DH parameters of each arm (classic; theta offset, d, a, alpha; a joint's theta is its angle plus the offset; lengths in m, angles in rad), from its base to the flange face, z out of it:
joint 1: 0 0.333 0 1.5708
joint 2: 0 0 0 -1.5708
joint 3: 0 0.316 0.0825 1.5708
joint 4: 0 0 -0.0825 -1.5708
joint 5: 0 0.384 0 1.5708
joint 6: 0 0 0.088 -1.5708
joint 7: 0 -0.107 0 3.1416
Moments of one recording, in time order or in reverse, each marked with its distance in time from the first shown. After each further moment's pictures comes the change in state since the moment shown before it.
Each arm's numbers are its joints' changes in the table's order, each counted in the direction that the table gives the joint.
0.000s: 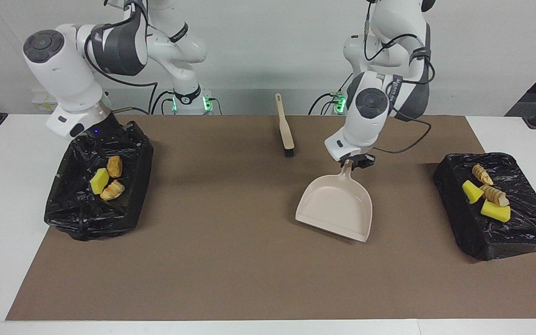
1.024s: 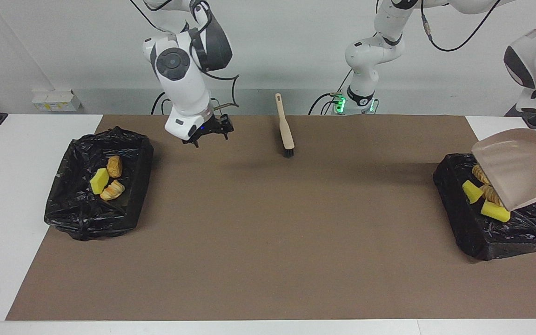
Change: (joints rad) left arm 0.595 0.027 0.011 0.315 0.708 -0.139 -1.676; right arm 0.300 0.007 0.000 -0.208 0.137 0.091 -0.226
